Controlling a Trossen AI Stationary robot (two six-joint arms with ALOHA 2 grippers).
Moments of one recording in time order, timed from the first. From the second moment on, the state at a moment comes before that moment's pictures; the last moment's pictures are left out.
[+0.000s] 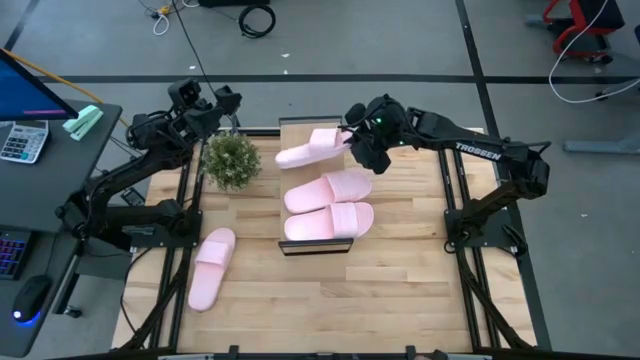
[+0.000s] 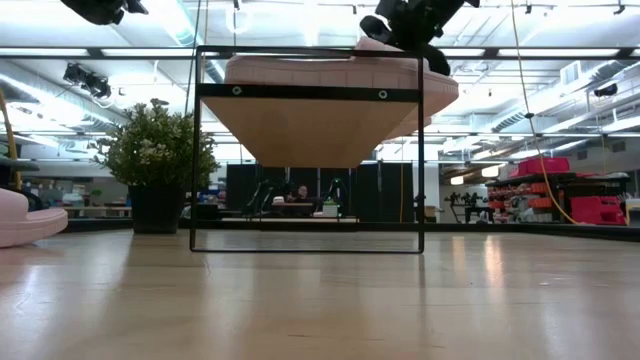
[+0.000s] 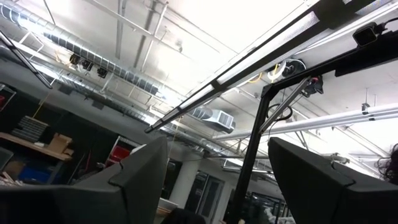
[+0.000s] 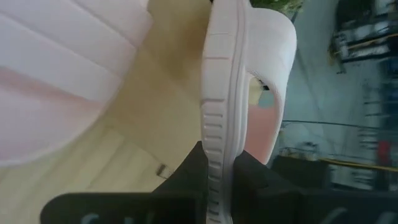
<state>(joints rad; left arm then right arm) 0.76 1.04 0.81 1.21 0.63 -1.14 -0.42 1.49 1.41 -0.63 -0.03 -1.23</state>
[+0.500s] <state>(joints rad) 0.76 1.04 0.81 1.20 0.63 -1.14 -0.42 1.49 1.23 -0.40 0.03 -1.49</state>
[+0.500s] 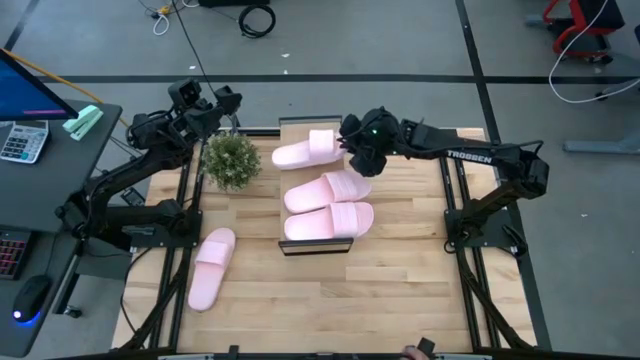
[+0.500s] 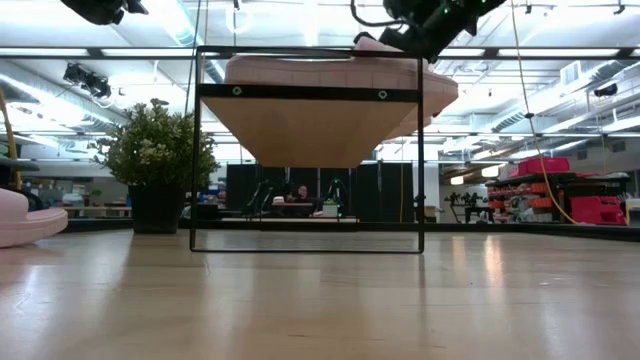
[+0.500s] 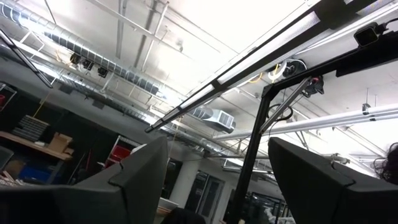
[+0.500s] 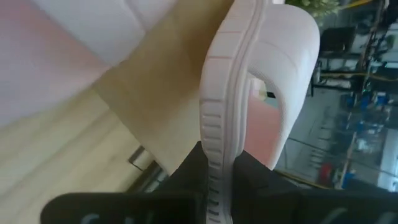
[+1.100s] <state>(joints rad) 0.76 1.04 0.81 1.20 0.63 -1.17 -0.41 1.49 1.06 -0.27 0.04 -1.59</state>
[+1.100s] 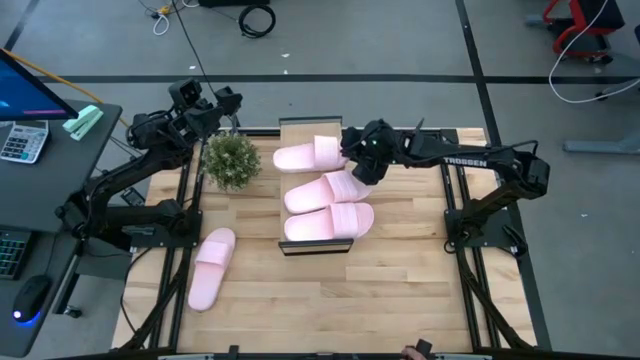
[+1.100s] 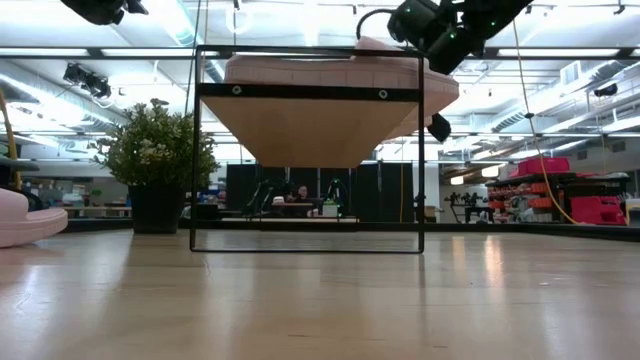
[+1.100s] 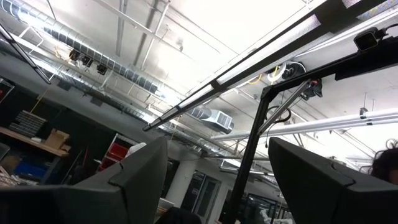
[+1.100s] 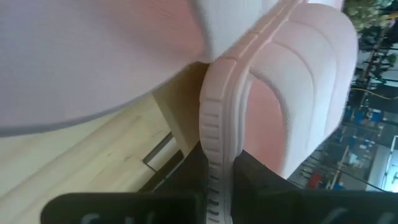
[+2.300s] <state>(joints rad) 0.76 1.04 0.81 1.20 0.63 -1.17 -0.40 1.47 1.09 -0.28 0.10 -1.54</state>
